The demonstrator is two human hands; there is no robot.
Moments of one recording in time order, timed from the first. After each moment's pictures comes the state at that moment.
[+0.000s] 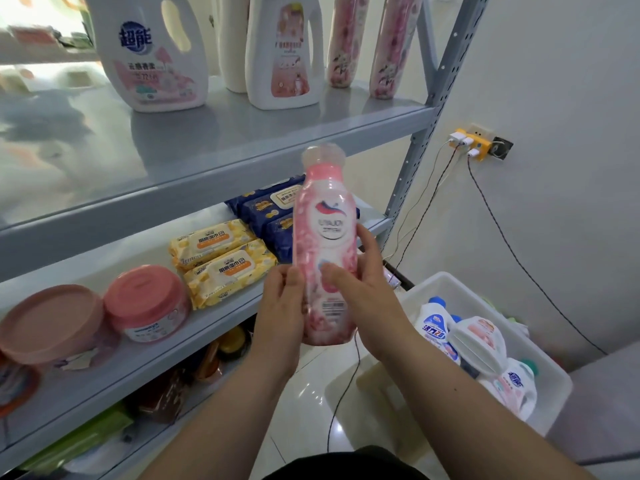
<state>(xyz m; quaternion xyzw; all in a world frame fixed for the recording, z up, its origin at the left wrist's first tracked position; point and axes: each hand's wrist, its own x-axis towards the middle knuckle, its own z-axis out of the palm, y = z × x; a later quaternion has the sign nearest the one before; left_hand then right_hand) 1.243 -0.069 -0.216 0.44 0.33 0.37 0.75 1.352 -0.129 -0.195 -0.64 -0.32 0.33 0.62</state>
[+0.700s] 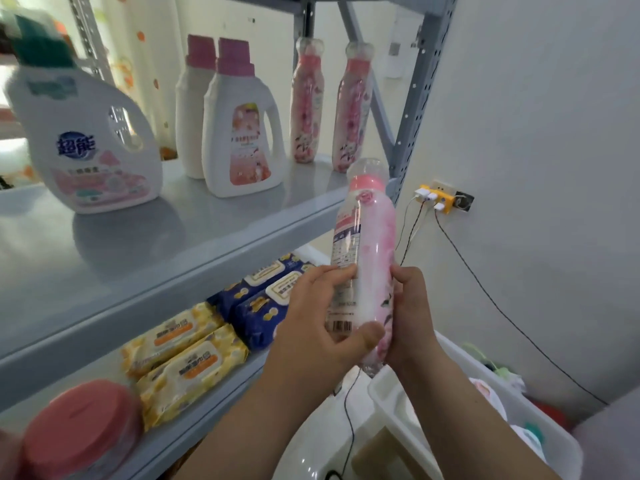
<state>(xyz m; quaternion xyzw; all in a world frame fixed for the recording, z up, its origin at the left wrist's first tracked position) 1.324 -0.024 -0.142 0.81 0.17 0.34 0.45 1.467 -0.089 -0.143 -0.40 -0.18 0.47 0.77</state>
